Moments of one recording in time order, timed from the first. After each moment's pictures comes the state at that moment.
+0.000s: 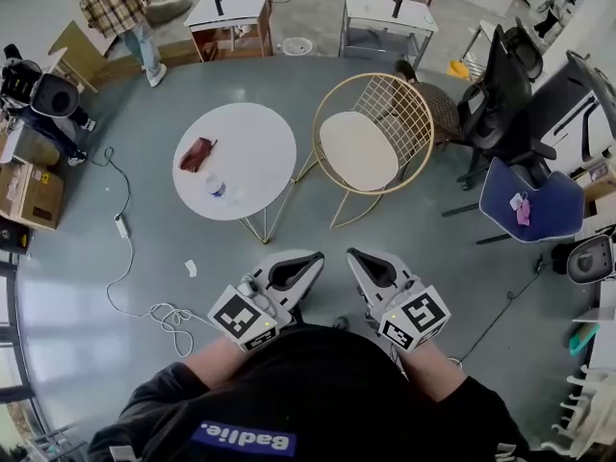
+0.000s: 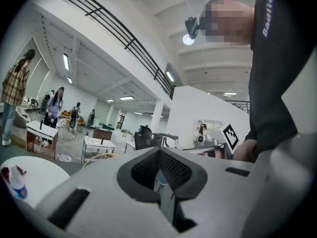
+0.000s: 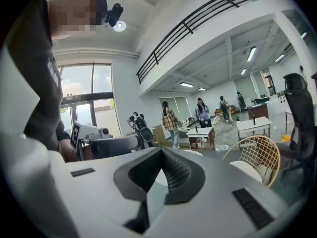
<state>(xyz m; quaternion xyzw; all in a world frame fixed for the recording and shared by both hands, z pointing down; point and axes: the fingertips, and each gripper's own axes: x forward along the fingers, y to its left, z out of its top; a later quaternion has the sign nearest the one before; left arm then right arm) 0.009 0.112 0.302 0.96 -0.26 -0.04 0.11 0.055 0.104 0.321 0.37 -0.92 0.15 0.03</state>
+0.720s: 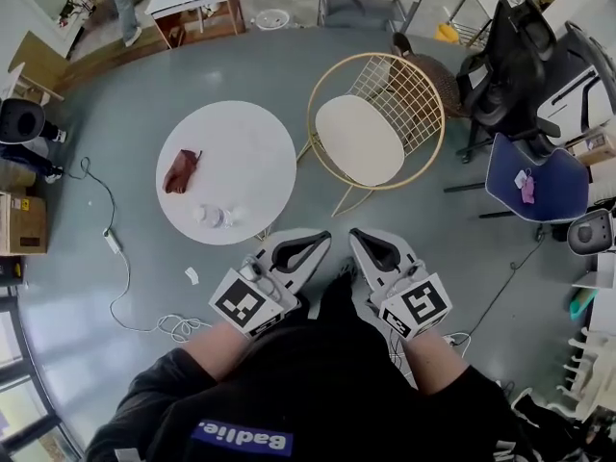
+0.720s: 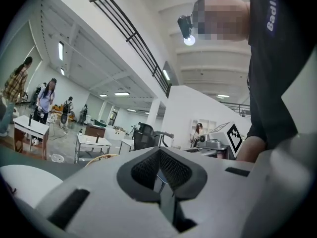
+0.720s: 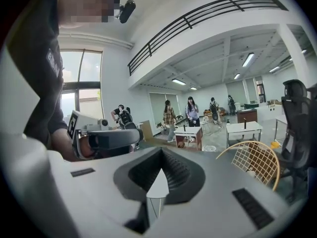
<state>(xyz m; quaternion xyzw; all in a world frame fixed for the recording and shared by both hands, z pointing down) -0.020 -0.016 0.324 0.97 -0.21 -0.03 0.11 0.019 -0.015 0.350 0.43 -0.89 0.13 0.08</state>
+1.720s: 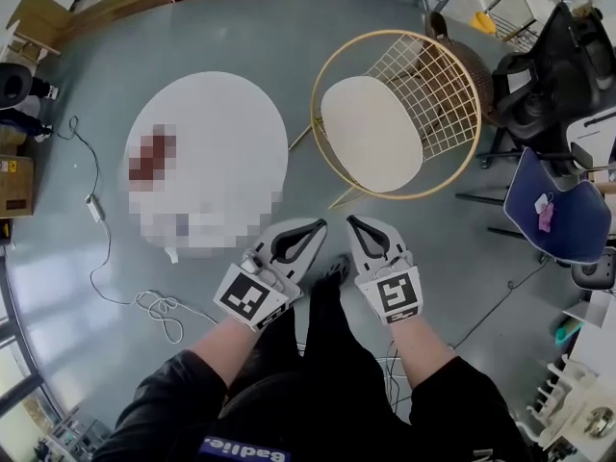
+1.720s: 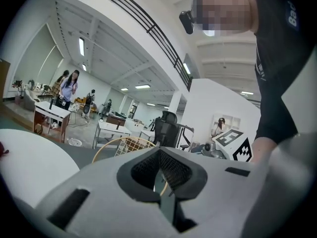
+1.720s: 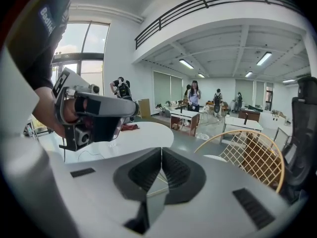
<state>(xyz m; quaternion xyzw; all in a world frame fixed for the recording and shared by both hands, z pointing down) 0.018 -0.098 0.463 0.94 -0.31 0.00 0.17 0.062 -0.097 0.521 0.40 -0.89 0.10 0.21</state>
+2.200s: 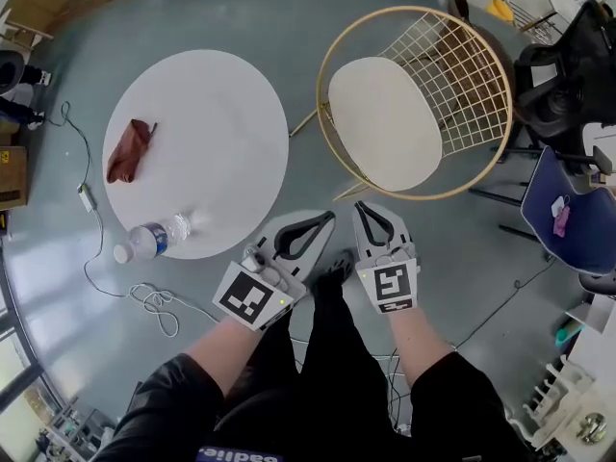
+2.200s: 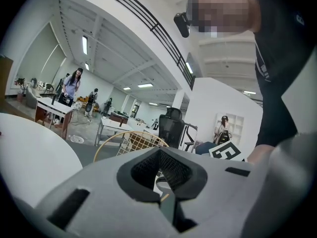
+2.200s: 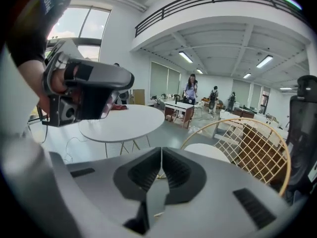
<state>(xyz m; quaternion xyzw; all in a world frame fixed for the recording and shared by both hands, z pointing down) 0.022 -0.129 0.515 0.93 -0.32 -0.01 0.19 0.071 -0.134 0.617 0.43 -0.86 0.08 0.26</state>
